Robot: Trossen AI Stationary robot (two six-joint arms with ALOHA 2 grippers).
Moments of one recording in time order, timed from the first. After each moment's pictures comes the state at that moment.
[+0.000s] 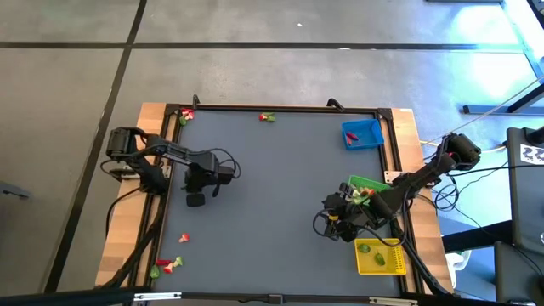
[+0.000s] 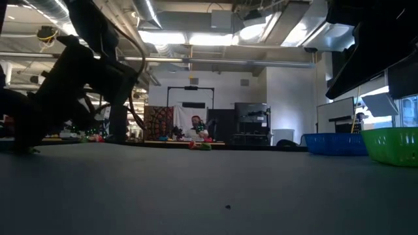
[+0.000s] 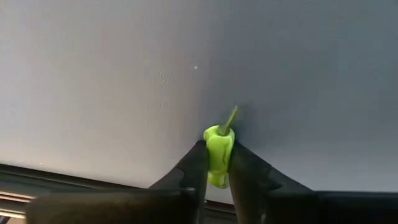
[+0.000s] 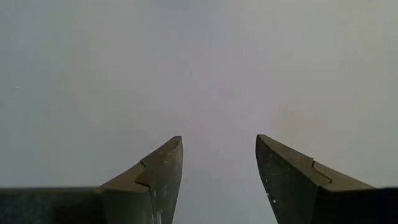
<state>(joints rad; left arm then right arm) 0.09 1.64 0.72 -1.10 -0.05 -0.17 0.60 1.39 0.83 -0.52 0.57 0.82</state>
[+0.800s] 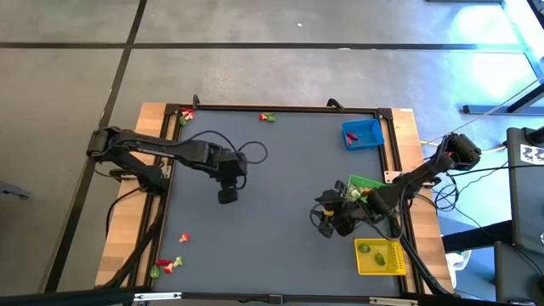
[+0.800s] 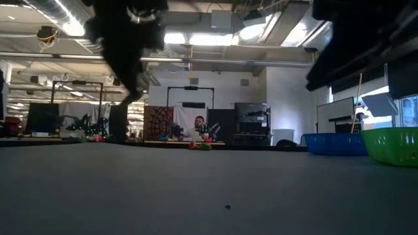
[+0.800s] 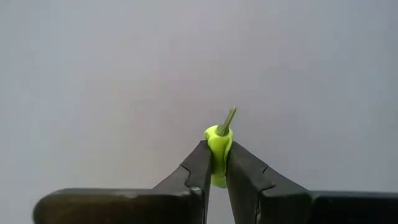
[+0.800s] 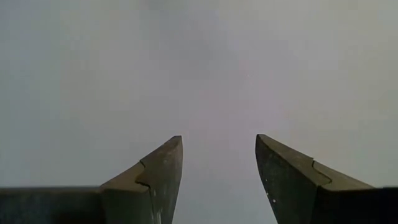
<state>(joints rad) 0.01 1.44 1.03 -0.82 -0.06 -0.21 0.54 1.39 0.83 -0.39 0.57 0.81</state>
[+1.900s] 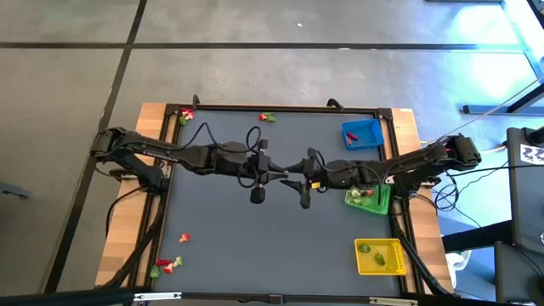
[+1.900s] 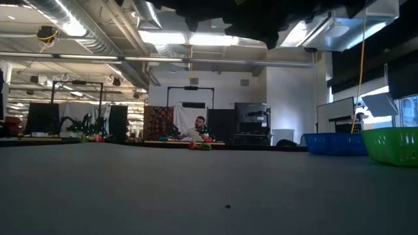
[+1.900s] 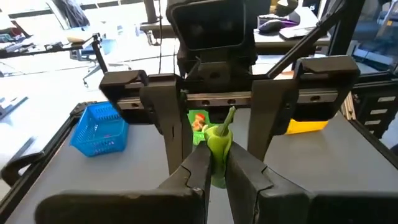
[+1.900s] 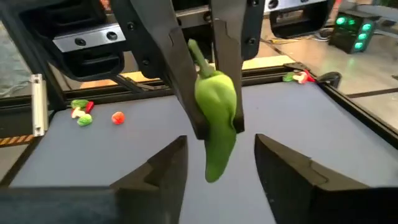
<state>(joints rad) -0.04 1.49 1.03 0.19 -0.05 0.10 0.17 1.39 0.83 0.33 0.27 0.13</state>
